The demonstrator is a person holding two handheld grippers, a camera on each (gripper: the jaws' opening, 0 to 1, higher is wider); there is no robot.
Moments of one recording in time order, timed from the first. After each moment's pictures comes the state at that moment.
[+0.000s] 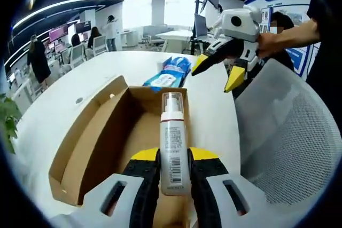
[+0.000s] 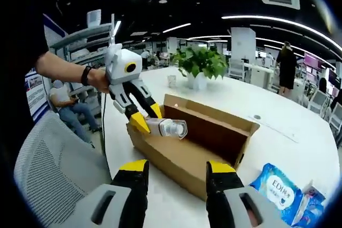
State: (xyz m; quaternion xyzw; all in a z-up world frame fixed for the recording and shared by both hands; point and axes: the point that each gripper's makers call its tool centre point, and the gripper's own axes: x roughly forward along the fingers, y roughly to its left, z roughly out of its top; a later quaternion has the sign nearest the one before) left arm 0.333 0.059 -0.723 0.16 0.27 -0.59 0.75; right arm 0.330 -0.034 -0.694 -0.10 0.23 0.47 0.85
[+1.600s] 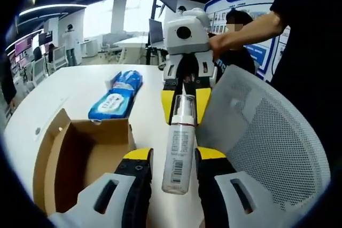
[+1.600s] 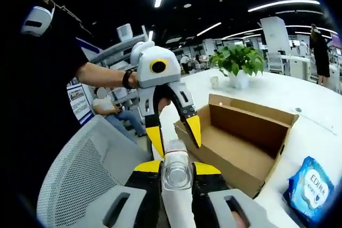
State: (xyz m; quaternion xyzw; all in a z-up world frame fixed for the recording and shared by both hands) left arm 0.275 -0.015 -0.705 0.15 0.25 -0.70 0.65; right arm 0.266 -0.034 -0.693 0.00 0.25 0.60 0.75
